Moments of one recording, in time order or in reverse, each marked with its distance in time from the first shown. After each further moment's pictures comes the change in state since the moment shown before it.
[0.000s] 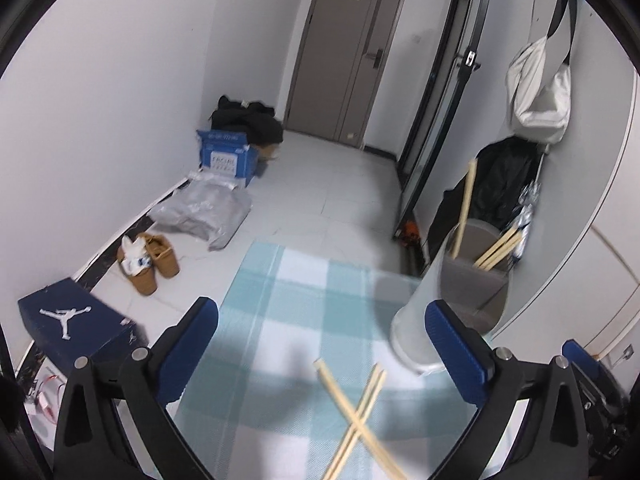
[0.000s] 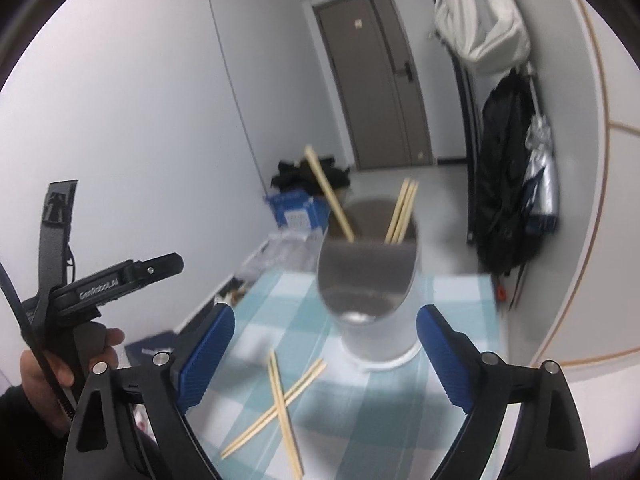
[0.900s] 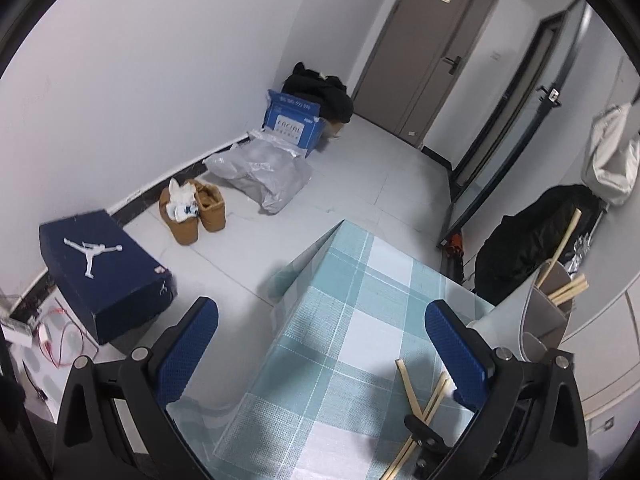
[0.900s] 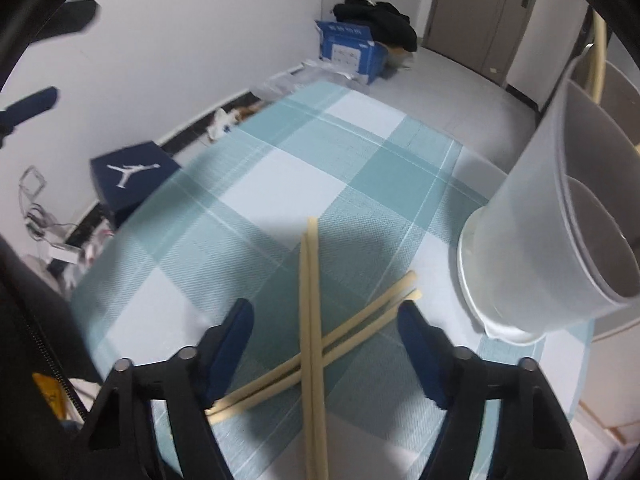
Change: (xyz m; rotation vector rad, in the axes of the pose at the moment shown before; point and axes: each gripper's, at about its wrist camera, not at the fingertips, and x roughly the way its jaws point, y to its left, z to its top) left arm 0.012 0.091 -0.007 -0.259 0.054 0.104; right arm 0.185 0.090 -0.075 -0.398 0.573 -0.052
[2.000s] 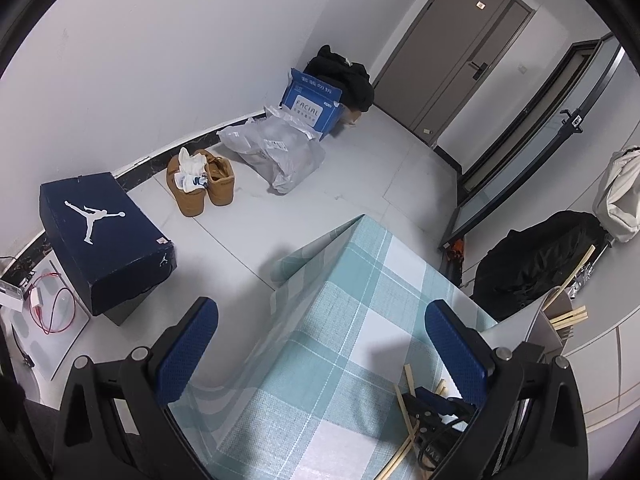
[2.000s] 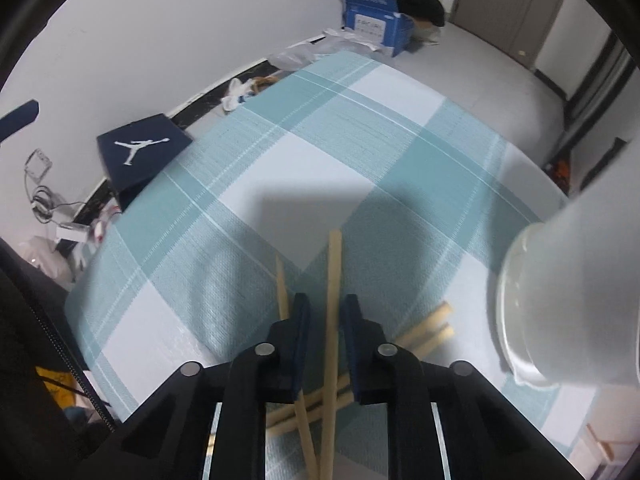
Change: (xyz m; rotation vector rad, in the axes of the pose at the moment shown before) left arm 0.007 0.025 0.009 -0.115 0.063 -0.014; right arm 0.035 -0.001 0.034 -0.047 0.116 0.089
